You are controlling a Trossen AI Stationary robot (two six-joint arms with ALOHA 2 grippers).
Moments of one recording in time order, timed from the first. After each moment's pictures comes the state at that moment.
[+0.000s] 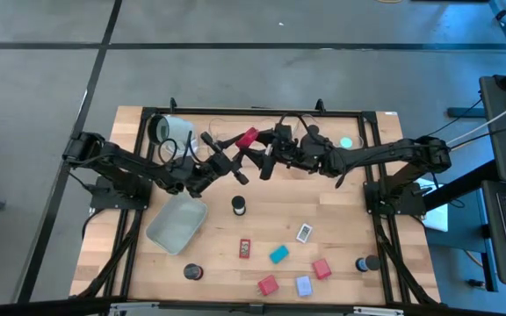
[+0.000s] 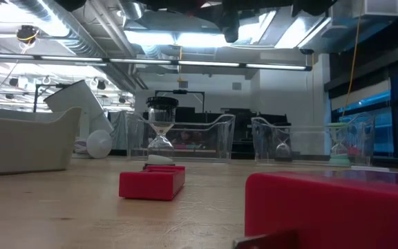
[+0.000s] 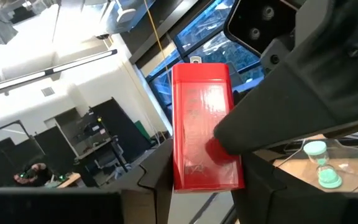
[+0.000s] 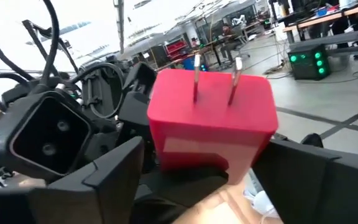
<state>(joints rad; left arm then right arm) -0.14 1.45 0.80 0.97 -0.91 0.71 0.00 1.56 1.04 0.62 0.23 0.40</state>
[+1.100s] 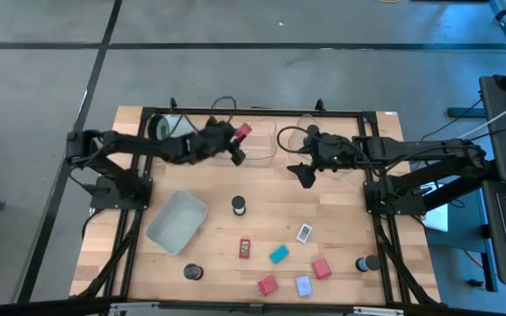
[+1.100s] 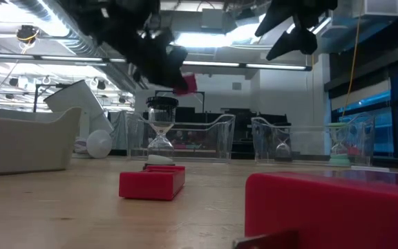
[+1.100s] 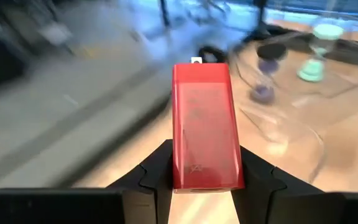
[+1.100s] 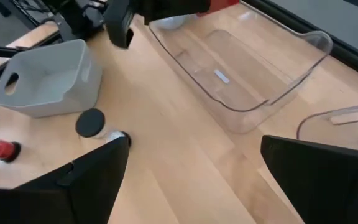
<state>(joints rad) 0.26 1.45 0.80 0.21 -0.43 -0.17 0.01 1.18 1.04 -0.57 0.24 0.54</state>
